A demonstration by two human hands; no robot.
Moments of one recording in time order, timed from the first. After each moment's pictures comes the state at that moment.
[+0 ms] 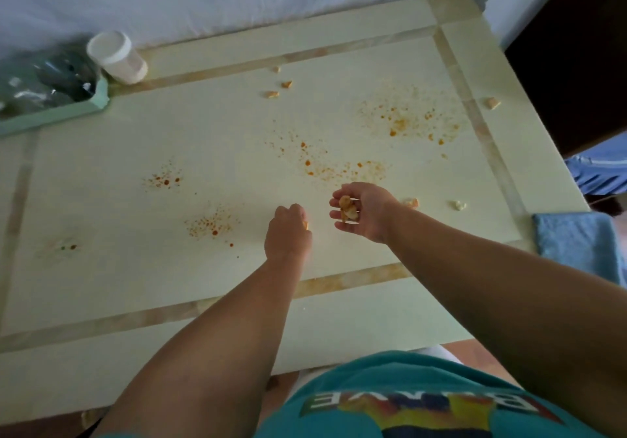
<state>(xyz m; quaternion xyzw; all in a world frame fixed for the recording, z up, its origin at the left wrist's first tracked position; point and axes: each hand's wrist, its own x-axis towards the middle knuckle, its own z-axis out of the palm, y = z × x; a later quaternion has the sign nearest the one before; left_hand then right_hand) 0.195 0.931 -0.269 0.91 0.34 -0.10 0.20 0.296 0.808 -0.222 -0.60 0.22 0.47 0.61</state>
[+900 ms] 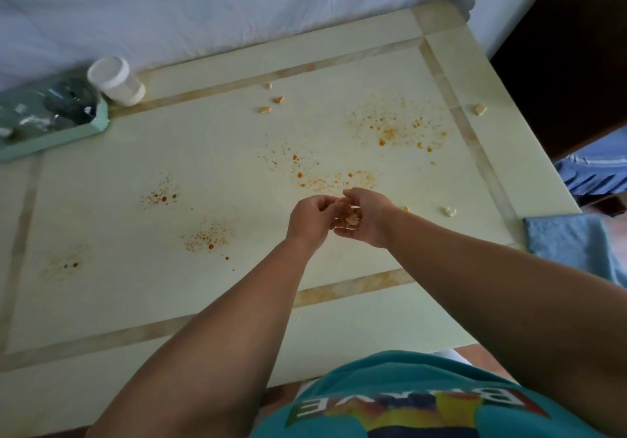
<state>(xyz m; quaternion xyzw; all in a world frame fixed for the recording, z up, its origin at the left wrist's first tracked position) 0.242 0.900 -0.230 0.76 0.29 -0.07 0.57 0.307 0.791 -0.214 -0.58 0.24 0.46 0.63</state>
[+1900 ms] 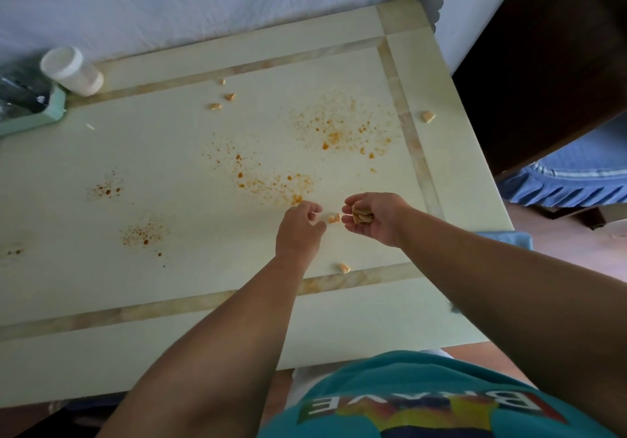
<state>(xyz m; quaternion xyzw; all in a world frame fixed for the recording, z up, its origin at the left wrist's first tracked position) 0.287 0.776 -0.259 0.85 0.34 -0.06 0.39 0.388 0.645 -0.224 -0.60 0.22 0.47 0.60</state>
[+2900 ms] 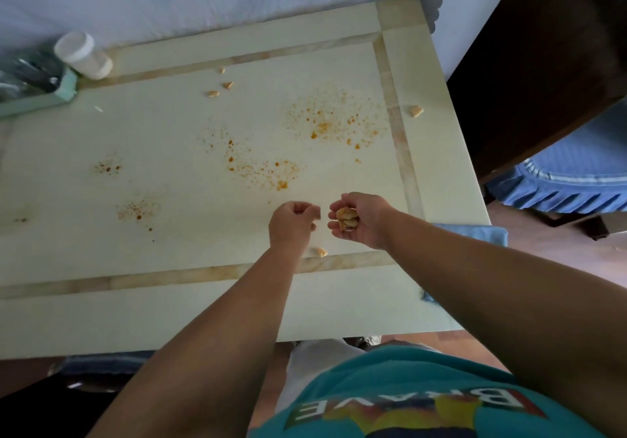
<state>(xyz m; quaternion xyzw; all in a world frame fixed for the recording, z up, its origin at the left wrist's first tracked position) 0.280 0.724 -0.243 0.68 0.49 0.02 0.54 0.372 0.610 -0.224 -0.59 0.20 0.52 0.59</state>
